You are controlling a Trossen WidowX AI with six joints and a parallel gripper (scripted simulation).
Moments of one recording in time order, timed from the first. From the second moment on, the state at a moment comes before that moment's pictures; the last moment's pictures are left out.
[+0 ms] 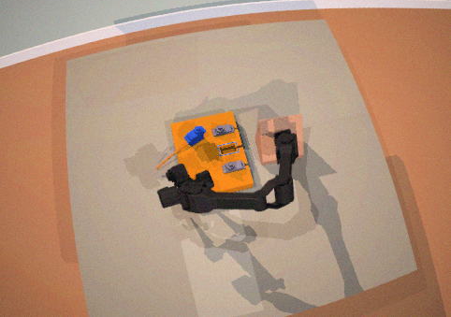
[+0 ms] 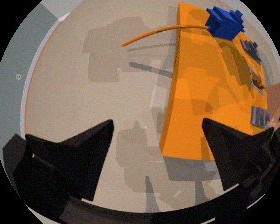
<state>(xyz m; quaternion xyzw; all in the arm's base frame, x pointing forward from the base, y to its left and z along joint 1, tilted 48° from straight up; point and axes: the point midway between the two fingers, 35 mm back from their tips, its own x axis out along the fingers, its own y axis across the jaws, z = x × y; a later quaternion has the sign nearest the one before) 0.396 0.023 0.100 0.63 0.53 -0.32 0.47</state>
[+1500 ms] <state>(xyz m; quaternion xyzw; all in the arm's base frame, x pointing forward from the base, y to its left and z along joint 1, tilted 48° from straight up) 0.310 -0.154 0.013 0.73 0.38 -0.55 -0.15</state>
